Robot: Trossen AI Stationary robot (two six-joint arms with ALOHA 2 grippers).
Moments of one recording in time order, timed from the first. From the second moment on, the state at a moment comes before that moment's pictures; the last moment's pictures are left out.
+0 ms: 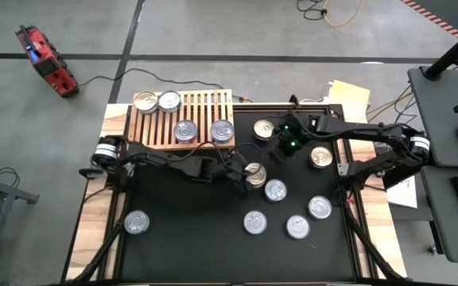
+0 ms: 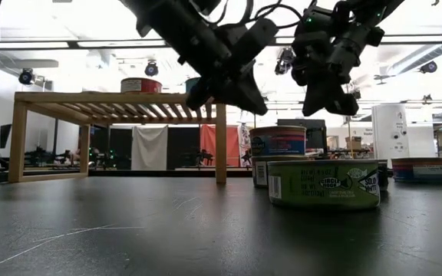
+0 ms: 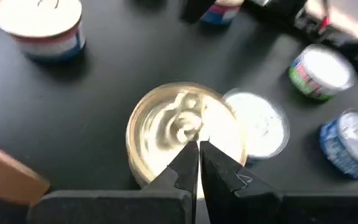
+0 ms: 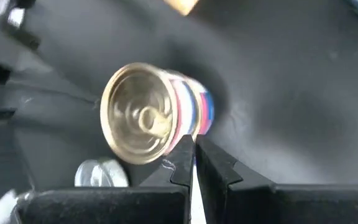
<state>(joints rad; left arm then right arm) -0.09 1.85 1.25 -0.08 -0.34 -0.58 -0.40 1.34 0.92 -0.58 -0.38 0.56</state>
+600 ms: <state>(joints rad) -0.10 1.85 1.17 0.05 -0.34 -0.58 -0.40 1.34 0.62 -0.09 -0.55 0.88</state>
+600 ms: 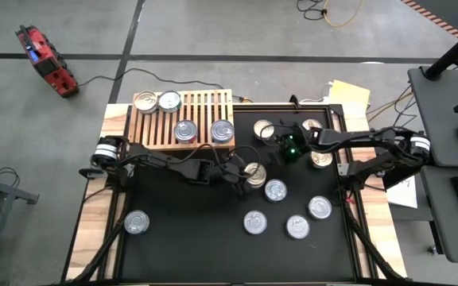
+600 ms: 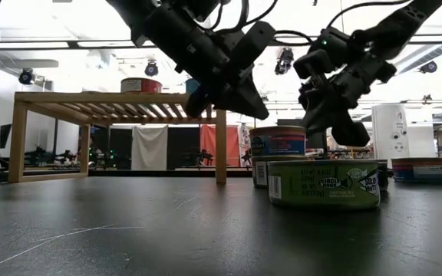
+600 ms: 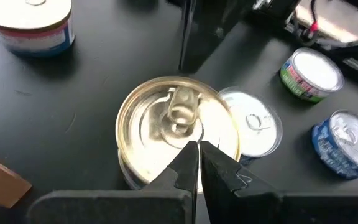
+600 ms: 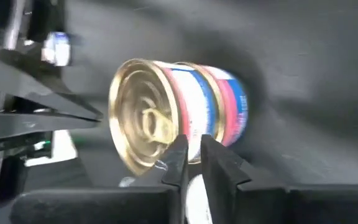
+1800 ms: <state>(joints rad) -0.10 1.85 1.14 0.08 -0.33 -0.57 -0.40 1.34 0.60 0.01 -0.49 0.82</state>
